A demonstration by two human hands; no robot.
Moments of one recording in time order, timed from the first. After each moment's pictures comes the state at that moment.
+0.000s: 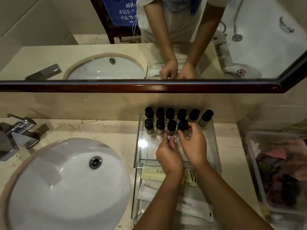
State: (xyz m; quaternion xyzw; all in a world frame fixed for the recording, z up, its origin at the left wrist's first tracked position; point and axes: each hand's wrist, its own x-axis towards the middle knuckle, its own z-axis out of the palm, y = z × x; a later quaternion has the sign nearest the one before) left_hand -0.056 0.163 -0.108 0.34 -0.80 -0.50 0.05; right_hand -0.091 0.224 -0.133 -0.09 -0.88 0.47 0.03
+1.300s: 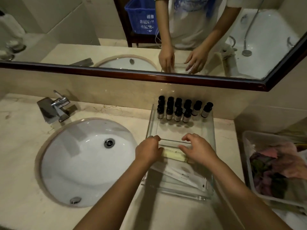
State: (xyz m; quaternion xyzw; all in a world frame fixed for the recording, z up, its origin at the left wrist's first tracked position) left_hand 0.021 0.071 -0.067 0.09 -0.96 -0.19 -0.18; right_hand -0.010 0.245 -0.062 0.10 -0.94 0.26 -0.19
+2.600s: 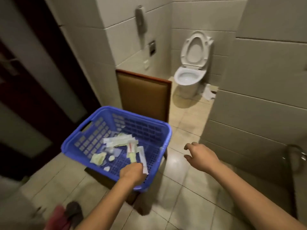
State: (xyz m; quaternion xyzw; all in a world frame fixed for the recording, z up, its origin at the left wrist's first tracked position) left_hand 0.956 -0.050 -0.004 0.84 -0.45 -0.26 -0.13; right_hand 0.767 -0.193 0.025 0.90 -0.40 -0.06 -0.16
